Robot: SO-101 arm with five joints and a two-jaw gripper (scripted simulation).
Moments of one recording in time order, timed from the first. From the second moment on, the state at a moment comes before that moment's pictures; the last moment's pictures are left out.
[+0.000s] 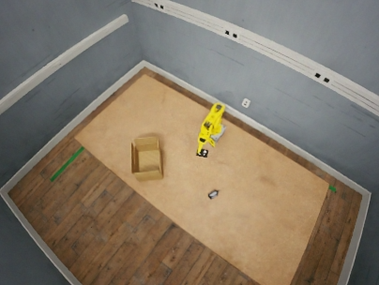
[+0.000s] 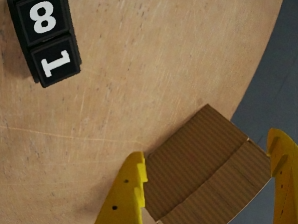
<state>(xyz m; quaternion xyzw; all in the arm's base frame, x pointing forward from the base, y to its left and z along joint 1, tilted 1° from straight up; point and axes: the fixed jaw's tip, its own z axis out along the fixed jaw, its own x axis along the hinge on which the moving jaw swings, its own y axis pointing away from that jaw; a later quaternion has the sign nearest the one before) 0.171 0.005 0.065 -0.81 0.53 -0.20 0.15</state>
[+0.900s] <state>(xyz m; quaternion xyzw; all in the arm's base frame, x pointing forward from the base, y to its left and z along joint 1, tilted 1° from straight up) 0.139 0.004 0.016 -0.83 0.55 -0.04 0.03</state>
